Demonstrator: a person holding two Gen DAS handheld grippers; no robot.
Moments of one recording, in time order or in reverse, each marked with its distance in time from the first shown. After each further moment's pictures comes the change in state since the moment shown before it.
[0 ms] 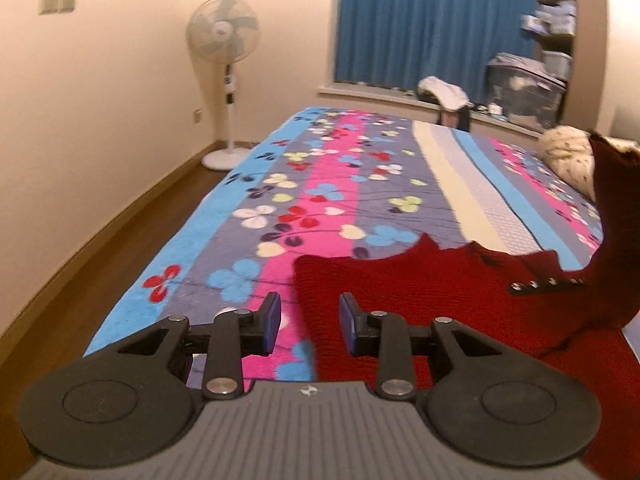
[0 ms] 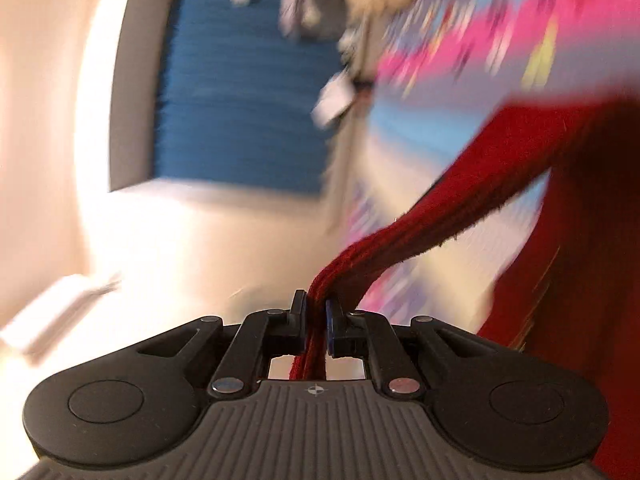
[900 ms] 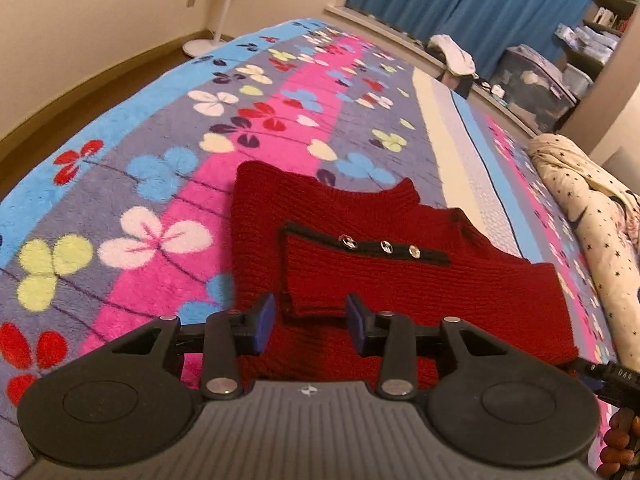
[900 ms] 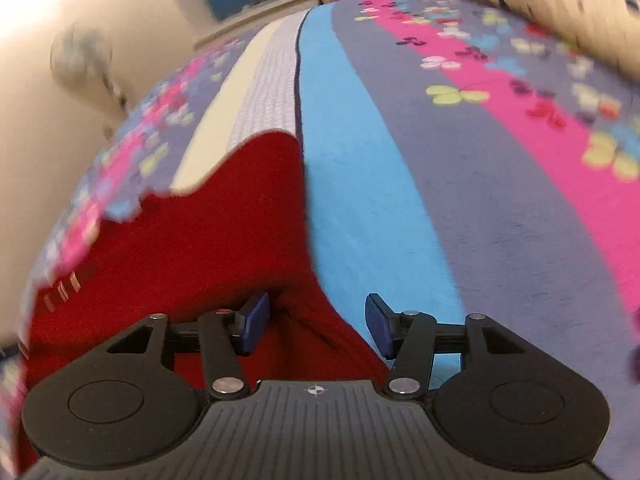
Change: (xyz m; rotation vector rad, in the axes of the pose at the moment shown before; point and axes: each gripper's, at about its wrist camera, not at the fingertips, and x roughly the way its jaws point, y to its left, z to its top) left arm 0.081 -0.013 -0.015 -0.245 0.267 -0.152; right arm -0.018 -0.084 0.054 -0.823 0.349 -0.710
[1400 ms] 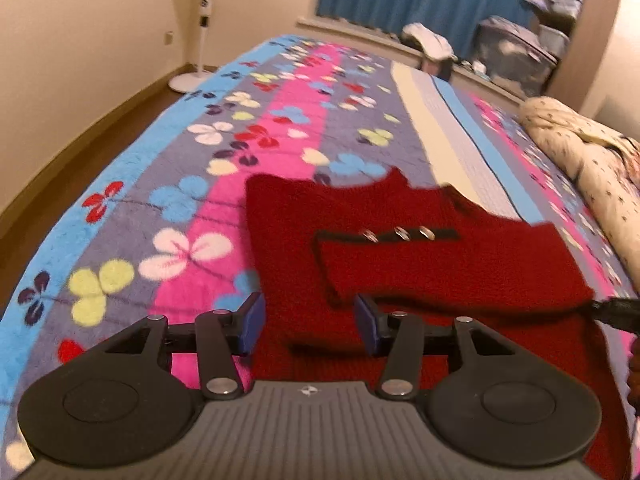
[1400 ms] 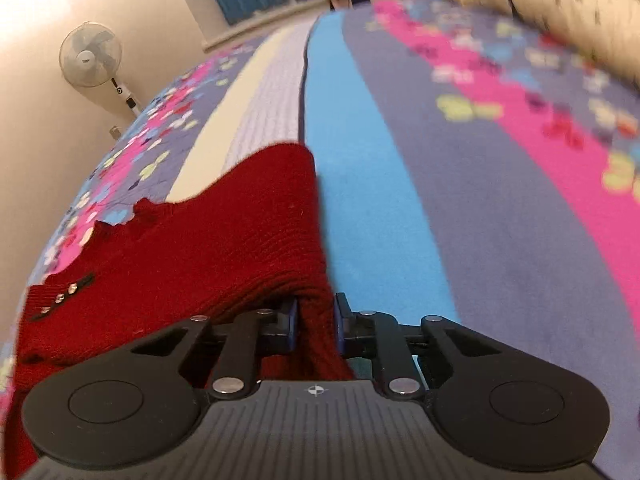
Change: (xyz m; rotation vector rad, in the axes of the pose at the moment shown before) left arm -0.049 -0.011 -0.017 0.175 -0.021 0.034; right arm 0.007 -0.002 0.007 -0.061 0.018 0.012
